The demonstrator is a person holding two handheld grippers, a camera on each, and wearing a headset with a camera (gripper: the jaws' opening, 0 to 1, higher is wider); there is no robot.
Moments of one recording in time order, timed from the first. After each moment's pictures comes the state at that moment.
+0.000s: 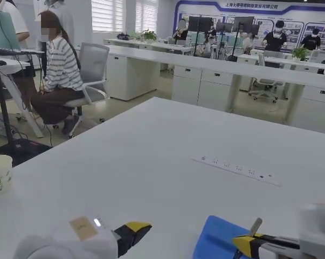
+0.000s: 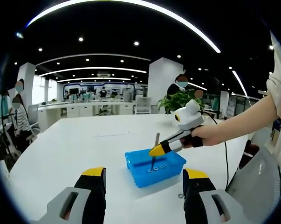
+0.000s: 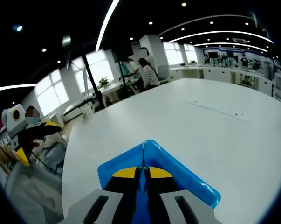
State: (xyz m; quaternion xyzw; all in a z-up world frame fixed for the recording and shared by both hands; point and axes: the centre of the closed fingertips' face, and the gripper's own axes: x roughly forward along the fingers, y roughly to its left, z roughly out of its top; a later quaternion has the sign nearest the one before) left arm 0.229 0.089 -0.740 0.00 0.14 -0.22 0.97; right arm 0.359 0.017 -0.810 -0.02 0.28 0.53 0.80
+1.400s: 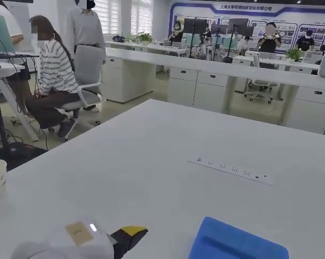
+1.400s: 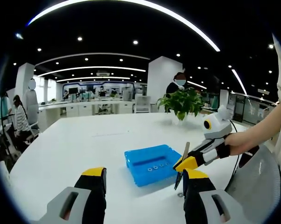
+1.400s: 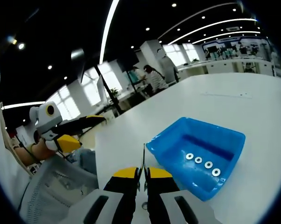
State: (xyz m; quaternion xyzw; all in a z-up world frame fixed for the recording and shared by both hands) left arm 0.229 0.087 -0.743 0.00 0.14 -0.22 0.97; right arm 0.258 0.000 -0.805 0.06 0.29 0.56 0.77
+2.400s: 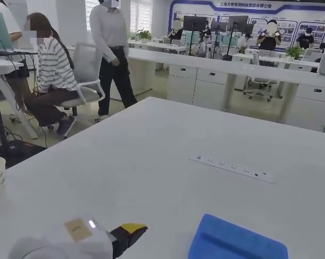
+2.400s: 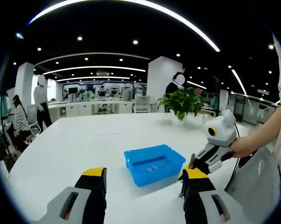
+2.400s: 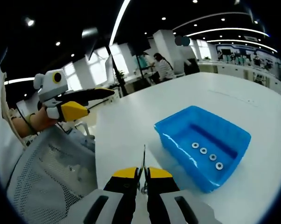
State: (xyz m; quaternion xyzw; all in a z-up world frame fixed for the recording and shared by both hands) left arm 0.229 0.087 -0.742 0.00 0.14 -0.22 0.97; right arm 0.230 -0.004 -0.826 -0.07 0.28 0.60 0.75
